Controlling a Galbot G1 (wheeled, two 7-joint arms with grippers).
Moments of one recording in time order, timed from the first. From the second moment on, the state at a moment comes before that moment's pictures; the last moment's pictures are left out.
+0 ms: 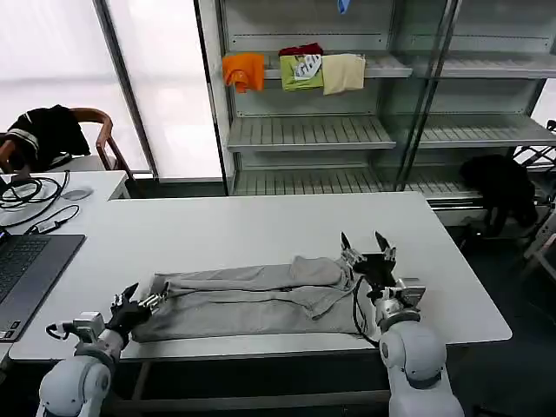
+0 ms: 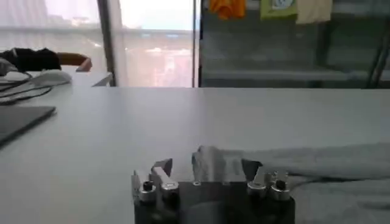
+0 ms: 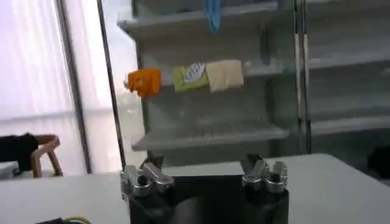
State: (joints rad) left arm 1.28 -1.26 -0.75 -1.85 -0.36 0.48 0.12; right arm -1.06 1.53 0.51 1.96 0.18 -0.36 -0.03
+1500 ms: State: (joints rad) left arm 1.27 -1.17 -0.89 -1.84 -0.25 0.42 0.20; right arm -1.05 1.53 0.53 1.88 0.17 -0.32 -0.01
